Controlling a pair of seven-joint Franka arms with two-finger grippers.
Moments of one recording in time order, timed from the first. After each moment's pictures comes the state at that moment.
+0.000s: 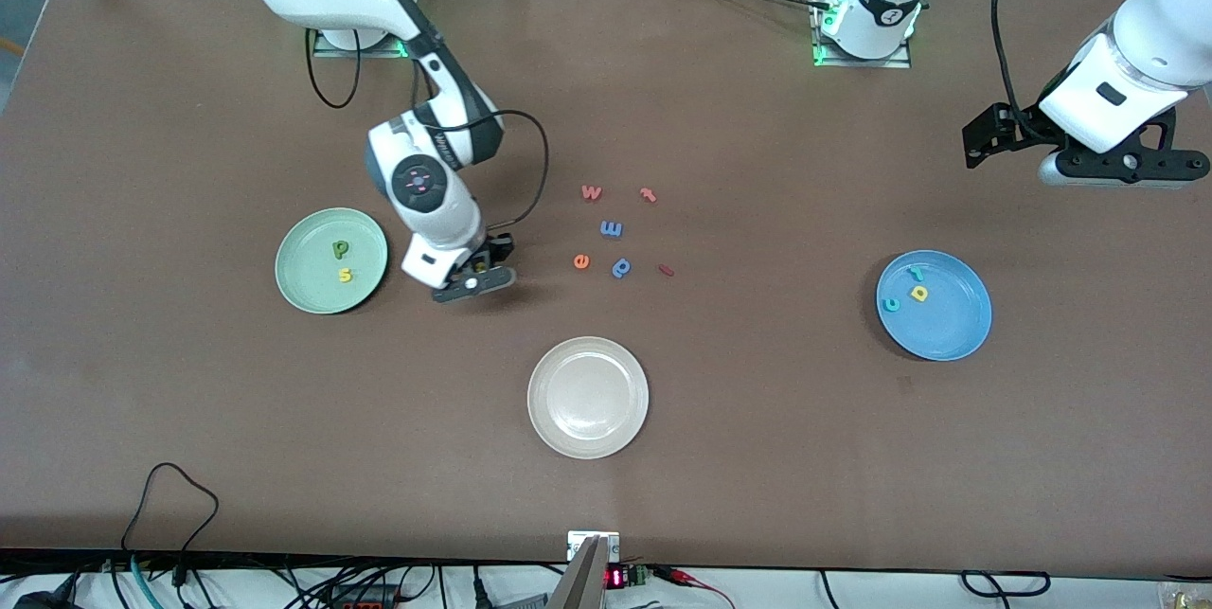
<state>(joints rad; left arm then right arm) -0.07 -0.03 -0.05 -1.70 0.04 1.61 -0.09 0.45 0.51 0.02 -1.90 -0.02 2.37 0.21</state>
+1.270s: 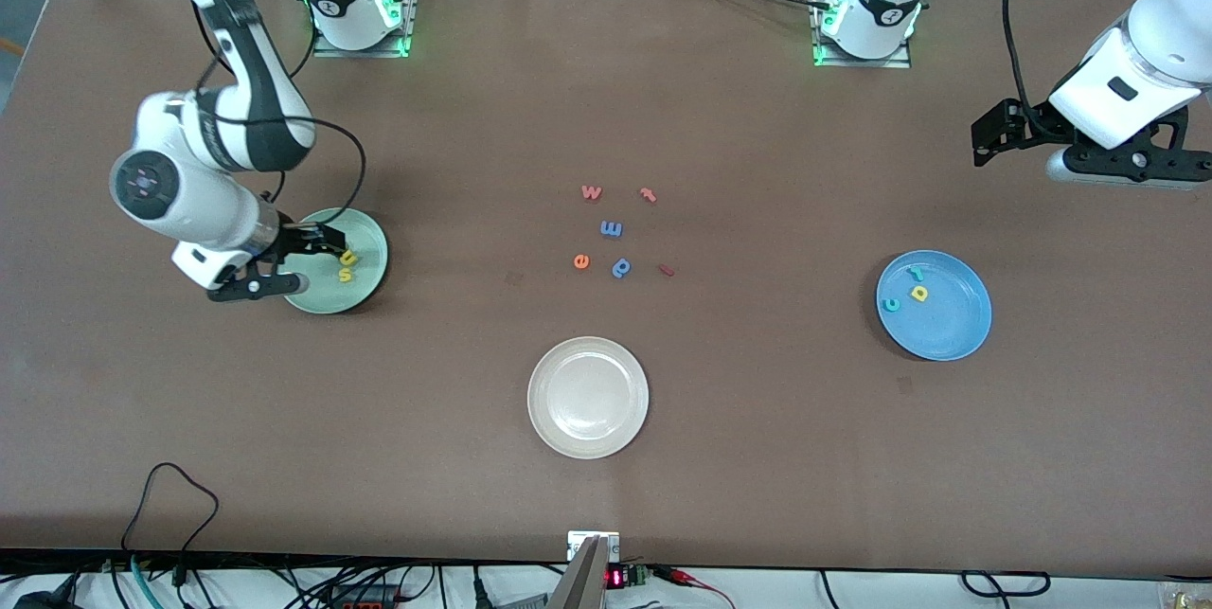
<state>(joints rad) -0.07 -0.03 -0.04 -1.68 0.04 1.60 -0.03 0.09 0.23 0.02 -1.97 -0.02 2.10 -0.03</state>
